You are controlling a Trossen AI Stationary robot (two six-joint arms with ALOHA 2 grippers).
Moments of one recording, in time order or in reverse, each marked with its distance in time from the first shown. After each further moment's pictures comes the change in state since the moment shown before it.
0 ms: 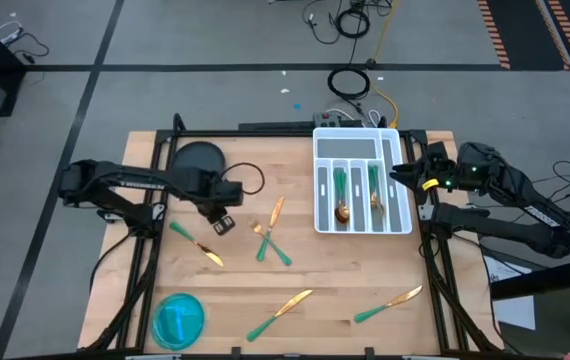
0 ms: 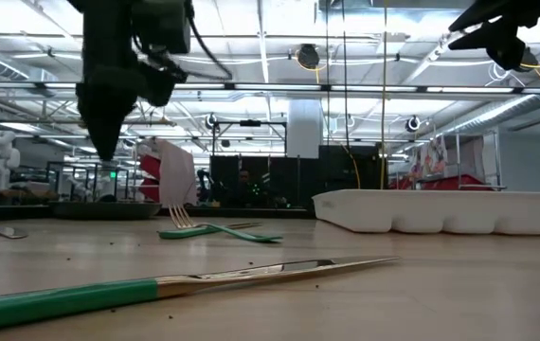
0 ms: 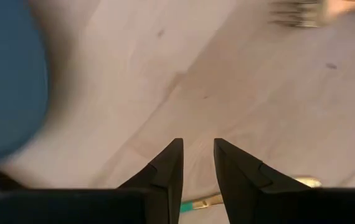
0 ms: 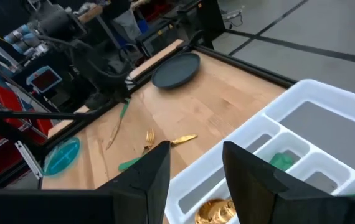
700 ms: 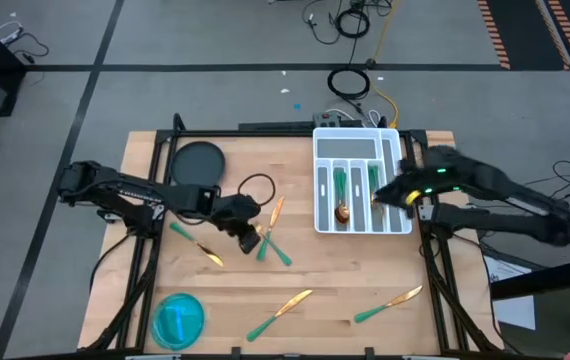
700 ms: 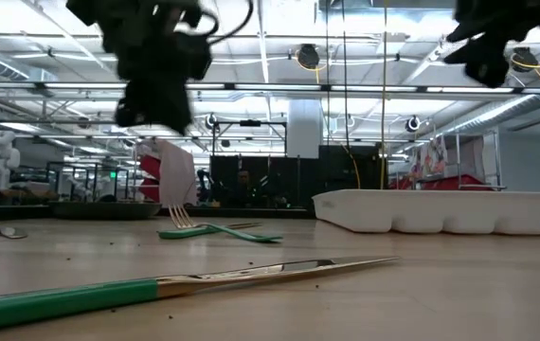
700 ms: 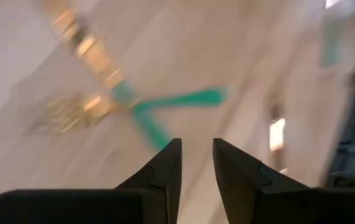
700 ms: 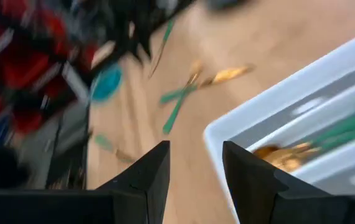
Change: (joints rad) left arm -0.159 -0.002 -0.073 0.665 0.175 -0.202; right arm 0.066 0.151 -0.069 0.032 -0.258 0.003
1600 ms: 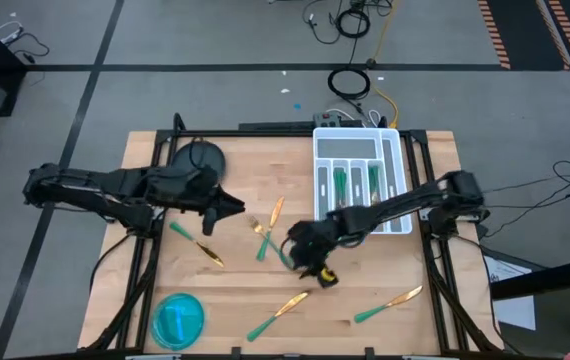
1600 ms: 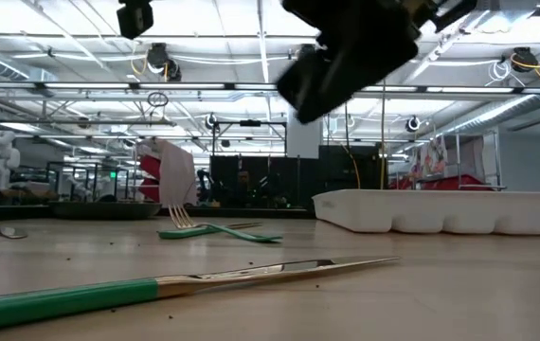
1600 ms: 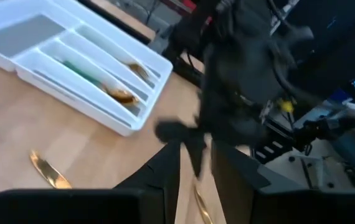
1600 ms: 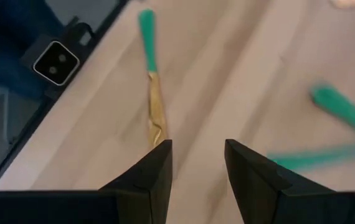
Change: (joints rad) left arm -0.018 -0.460 0.000 0.107 -0.170 0.200; right arm 0.547 1.212 0.491 0.366 -0.005 -0.586
